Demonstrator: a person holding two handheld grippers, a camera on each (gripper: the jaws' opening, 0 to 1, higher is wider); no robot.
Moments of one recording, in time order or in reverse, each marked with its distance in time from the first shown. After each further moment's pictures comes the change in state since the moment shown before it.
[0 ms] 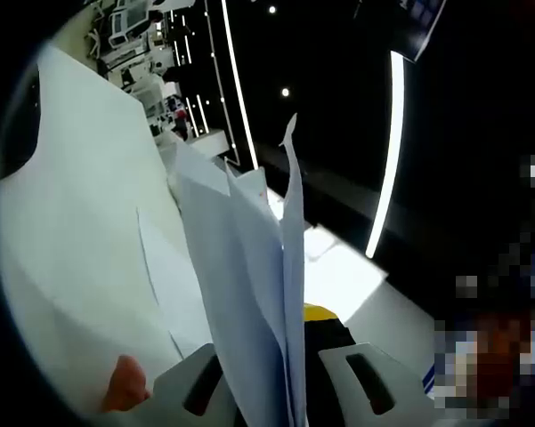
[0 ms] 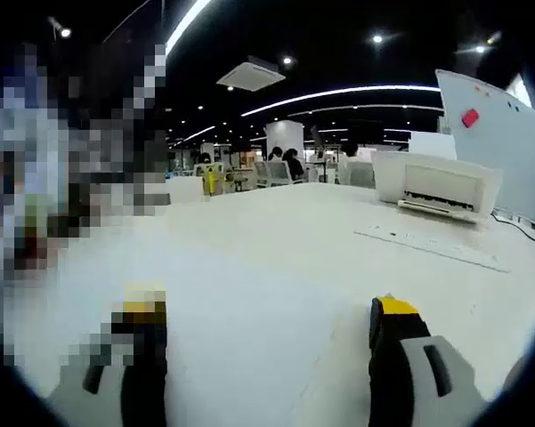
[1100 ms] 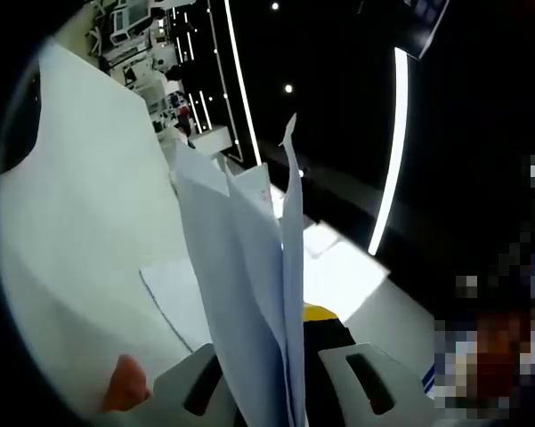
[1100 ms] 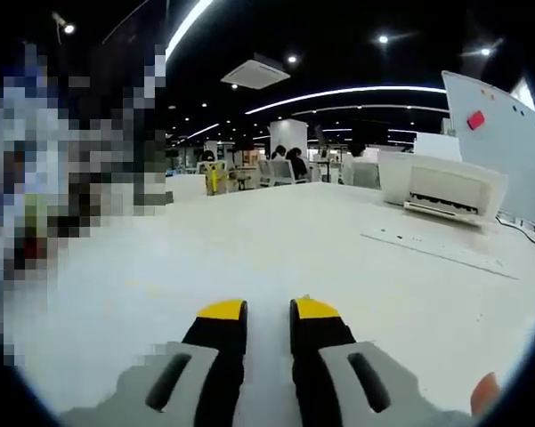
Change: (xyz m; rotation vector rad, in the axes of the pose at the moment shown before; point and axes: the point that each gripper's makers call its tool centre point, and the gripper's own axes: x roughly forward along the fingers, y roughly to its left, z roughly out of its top) left arm 0.001 0.003 -0.004 -0.004 0.018 0.017; right arm -0.007 0.008 0.006 0.003 -0.001 0.019
